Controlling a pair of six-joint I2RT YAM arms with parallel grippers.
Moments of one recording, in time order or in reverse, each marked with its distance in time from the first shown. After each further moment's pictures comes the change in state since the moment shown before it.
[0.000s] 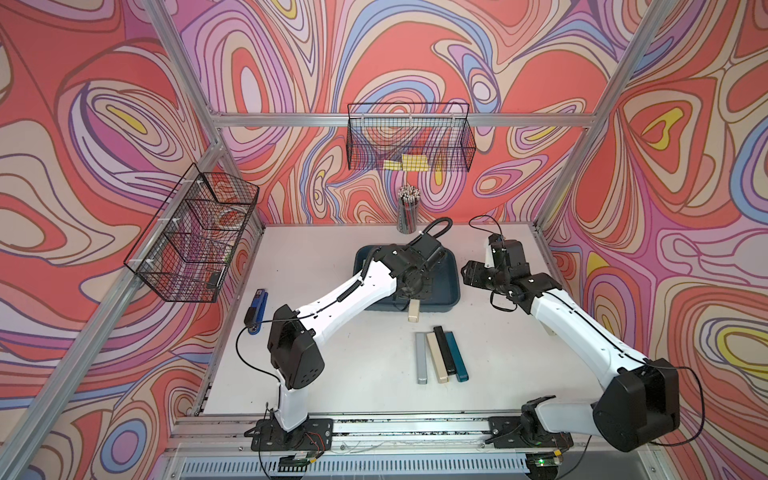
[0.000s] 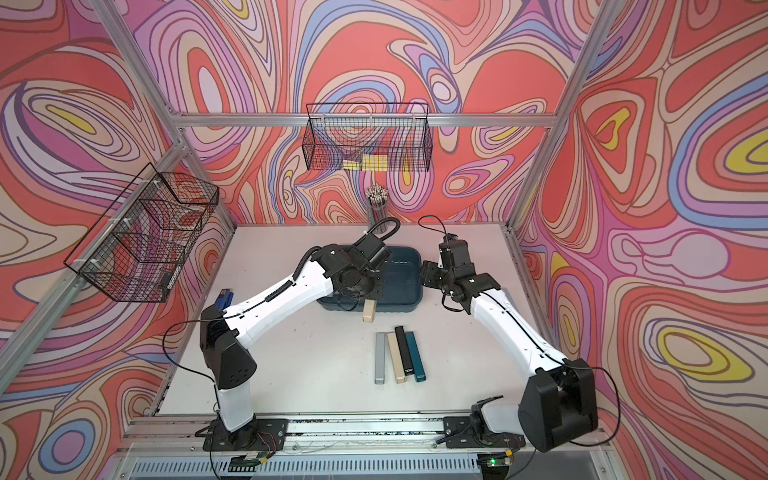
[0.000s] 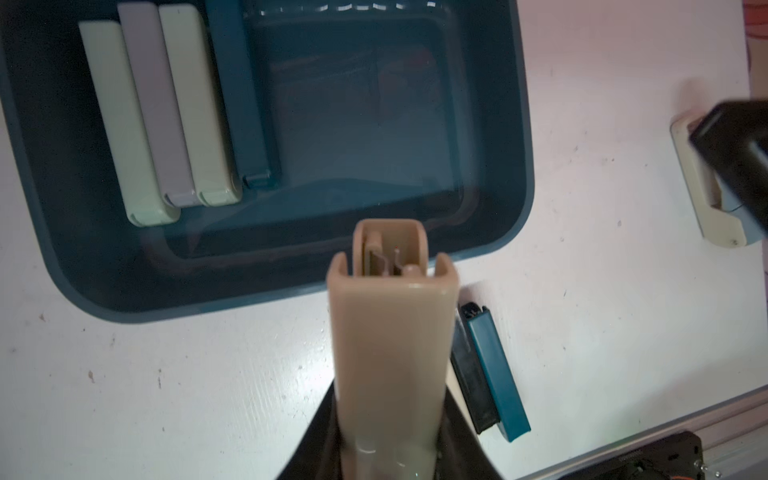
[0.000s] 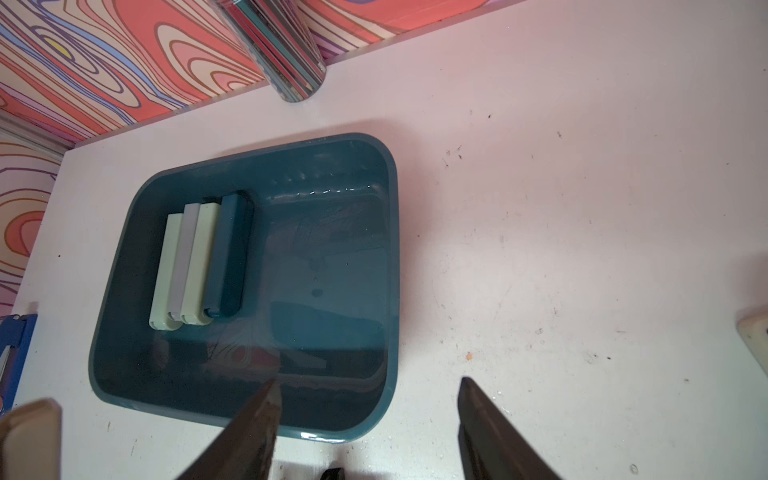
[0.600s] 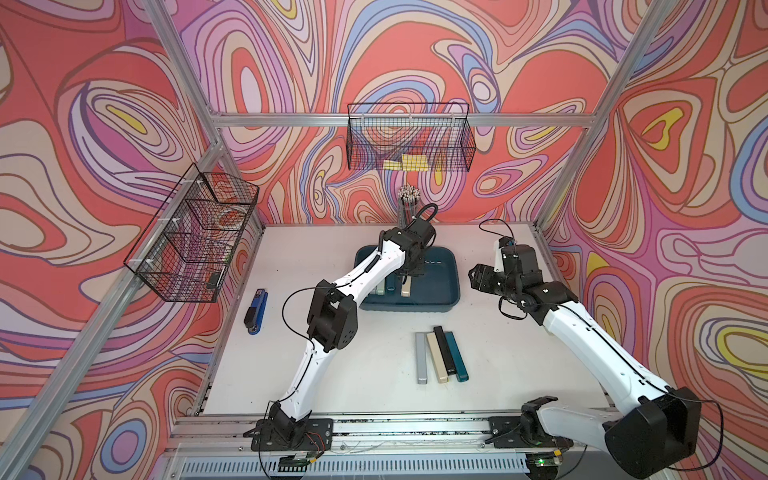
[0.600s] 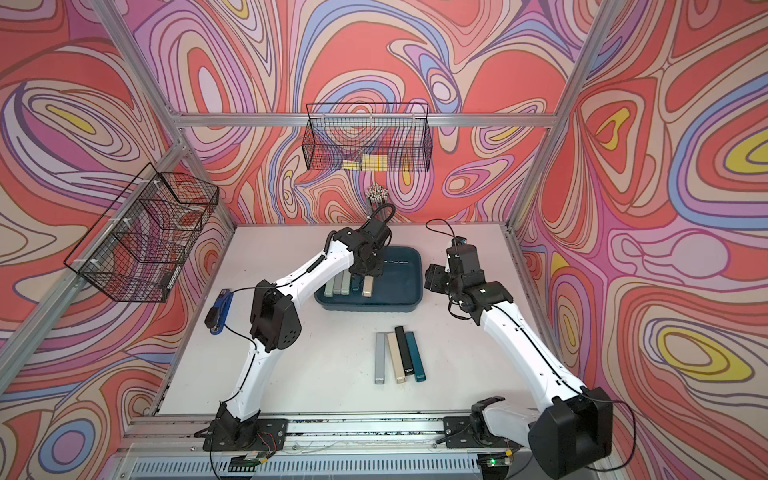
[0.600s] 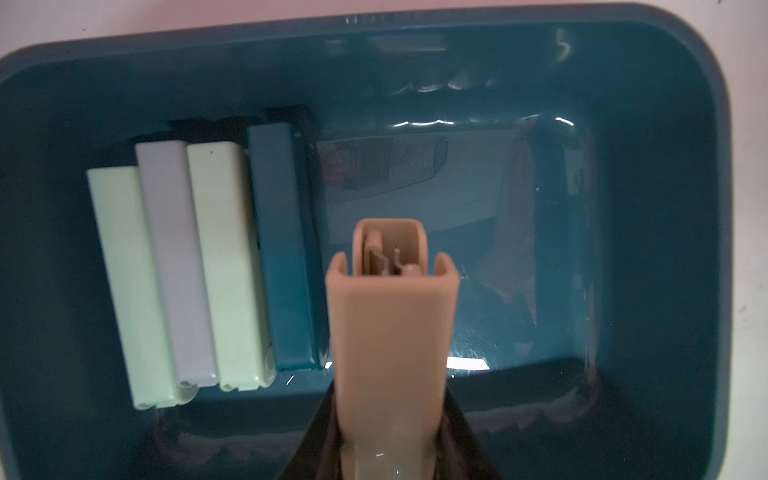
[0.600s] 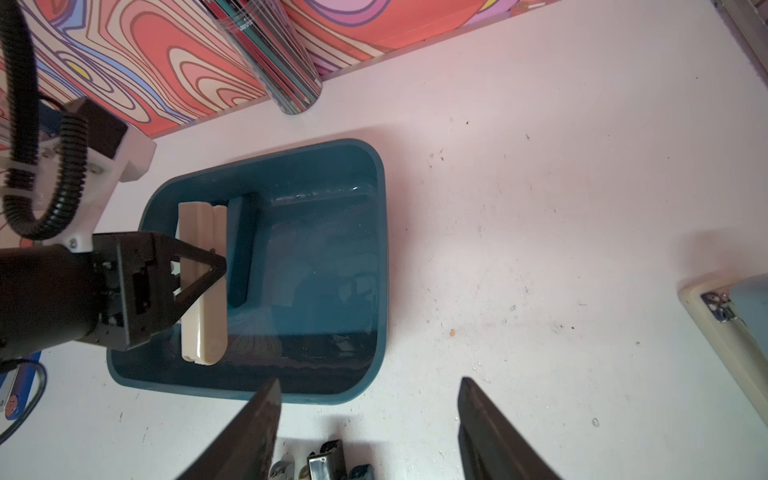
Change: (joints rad) left arm 0.156 0.406 0.307 0.033 -0.030 0.119; right arm 0.000 -0.125 -0.043 -0.067 0.019 0.020
